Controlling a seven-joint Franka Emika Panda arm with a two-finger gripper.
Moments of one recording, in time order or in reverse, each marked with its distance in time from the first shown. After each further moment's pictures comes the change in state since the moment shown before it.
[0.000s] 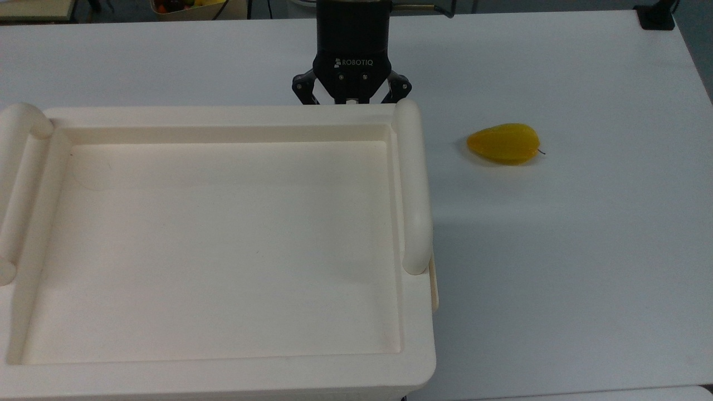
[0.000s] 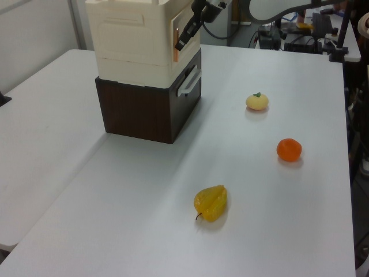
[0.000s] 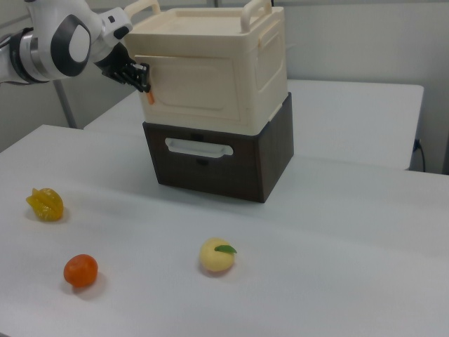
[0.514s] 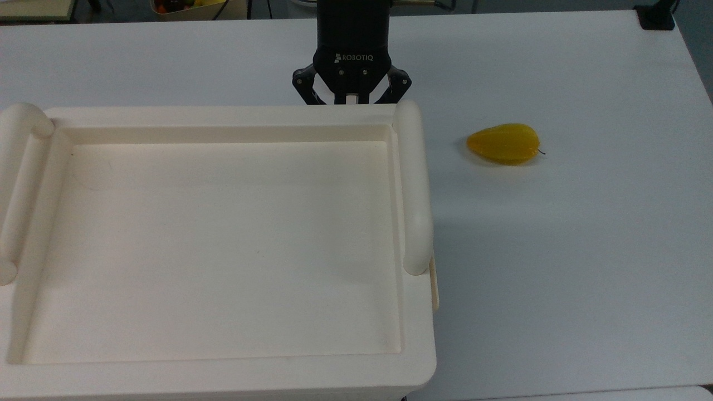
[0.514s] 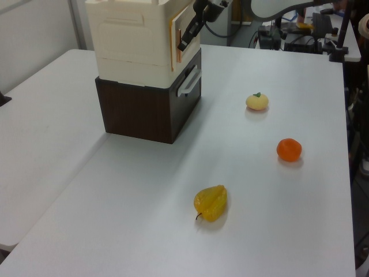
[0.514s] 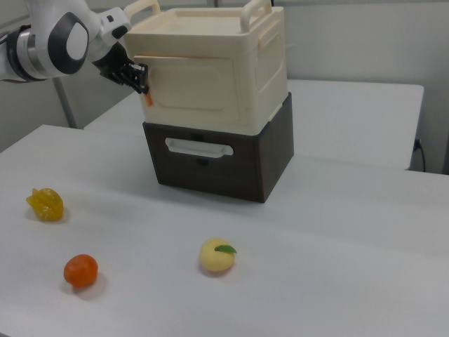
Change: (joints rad) arm 0.000 -0.011 0.003 0.001 0.000 -0.043 0.000
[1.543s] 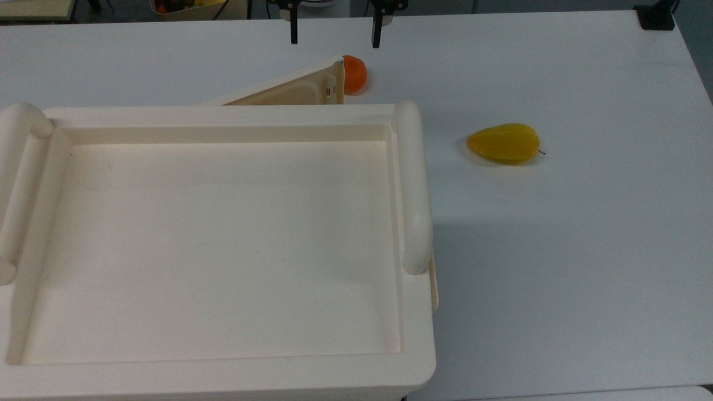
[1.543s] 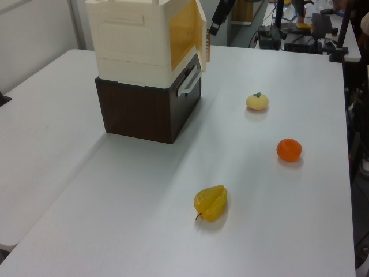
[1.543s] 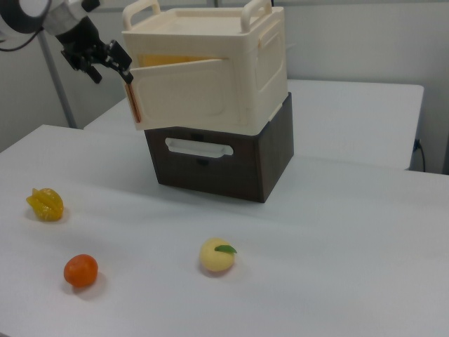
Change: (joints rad) arm 0.001 -0.181 0.009 0.003 0.000 -0.362 0.000
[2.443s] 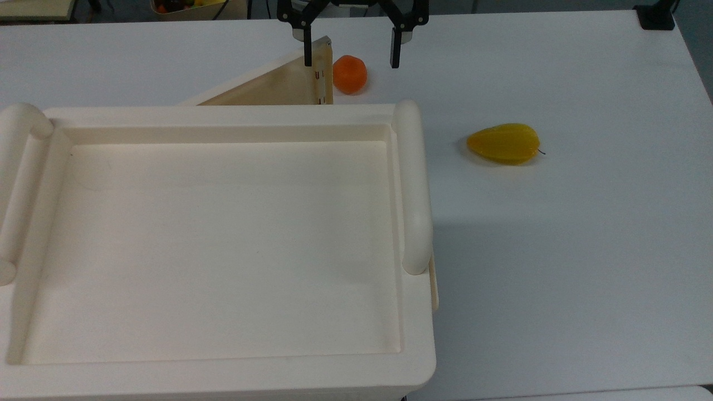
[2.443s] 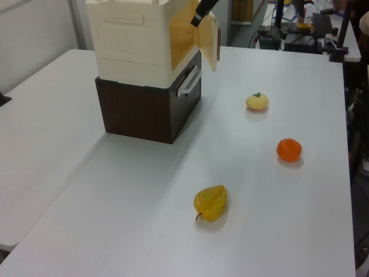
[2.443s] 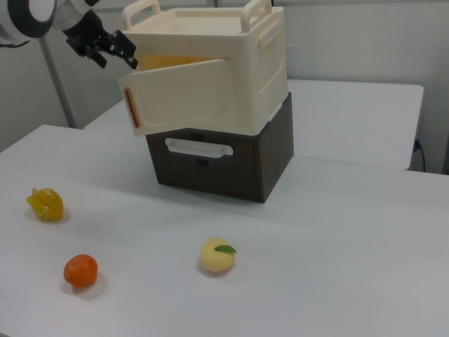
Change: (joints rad) arm 0.002 0.065 0.008 0.045 0.002 0.168 0.027
